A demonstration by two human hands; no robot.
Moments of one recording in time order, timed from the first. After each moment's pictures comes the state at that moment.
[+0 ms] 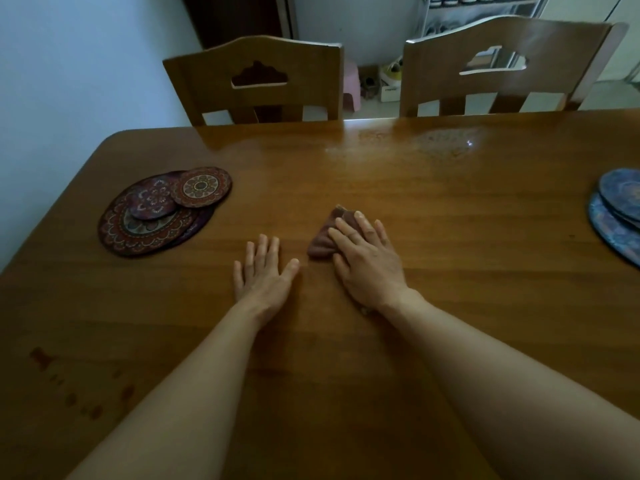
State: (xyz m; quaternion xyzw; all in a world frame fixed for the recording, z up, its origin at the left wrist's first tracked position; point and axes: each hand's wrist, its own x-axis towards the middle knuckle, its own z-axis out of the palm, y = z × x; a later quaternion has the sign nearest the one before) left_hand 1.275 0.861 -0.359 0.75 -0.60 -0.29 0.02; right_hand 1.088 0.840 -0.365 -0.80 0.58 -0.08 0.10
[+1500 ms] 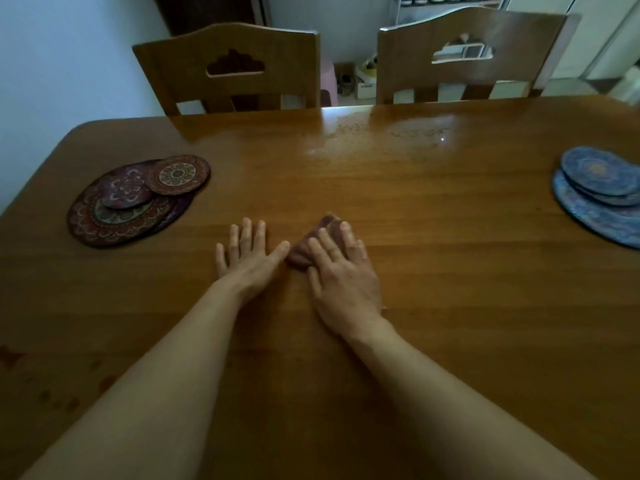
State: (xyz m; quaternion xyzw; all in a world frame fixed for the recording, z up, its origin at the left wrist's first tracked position) left_hand 1.276 0.857 -0.358 0.73 -0.62 -0.28 -0.03; right_hand 1.114 0.908 -0.369 -0.76 0.63 -0.14 0.10
